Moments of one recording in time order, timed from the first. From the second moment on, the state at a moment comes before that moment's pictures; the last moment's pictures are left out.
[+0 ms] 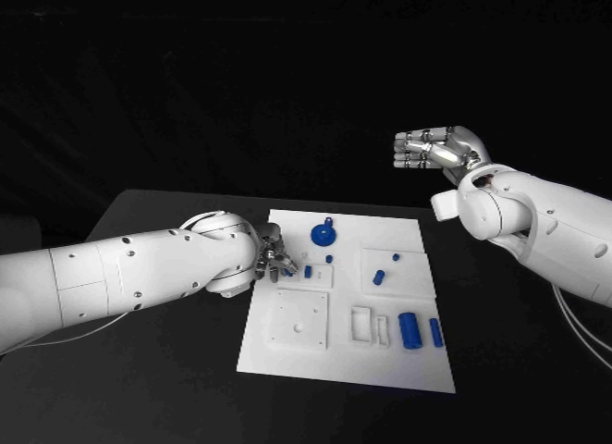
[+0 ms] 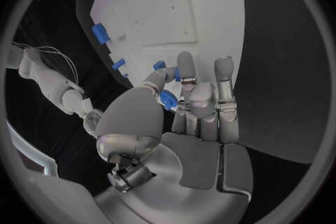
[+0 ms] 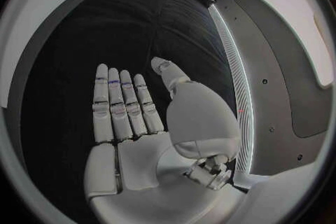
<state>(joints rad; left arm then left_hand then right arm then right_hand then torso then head) 1.36 -0.62 -0.23 1.41 -1.07 -0.09 -0.57 1.08 0.00 0.27 -0.14 0.74 1.21 0.07 0.07 0.87 1.49 -0.05 0.50 0.14 1.43 -0.13 1.22 0.84 0.02 1.29 -0.15 0.46 1.31 1.18 -0.67 0.25 1.12 -0.49 -0.30 0.22 1.21 -0.04 0.18 -0.19 0.52 1.00 0.15 0.06 0.06 1.06 0.15 0.07 0.06 1.06 0.14 0.07 0.06 0.15 1.04 0.16 0.07 0.07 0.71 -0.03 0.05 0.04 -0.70</state>
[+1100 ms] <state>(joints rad) 1.36 -0.62 -0.23 1.40 -1.10 -0.07 -0.57 1.09 -0.01 0.27 -0.15 0.63 1.21 0.07 0.07 0.95 1.49 -0.05 0.60 0.18 1.44 -0.13 1.27 0.86 0.02 1.29 -0.14 0.47 1.31 1.18 -0.67 0.25 1.11 -0.50 -0.30 0.22 1.21 -0.04 0.18 -0.19 0.52 1.00 0.16 0.06 0.06 1.06 0.15 0.07 0.06 1.05 0.15 0.07 0.06 0.15 1.04 0.16 0.07 0.07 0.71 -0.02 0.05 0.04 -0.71</state>
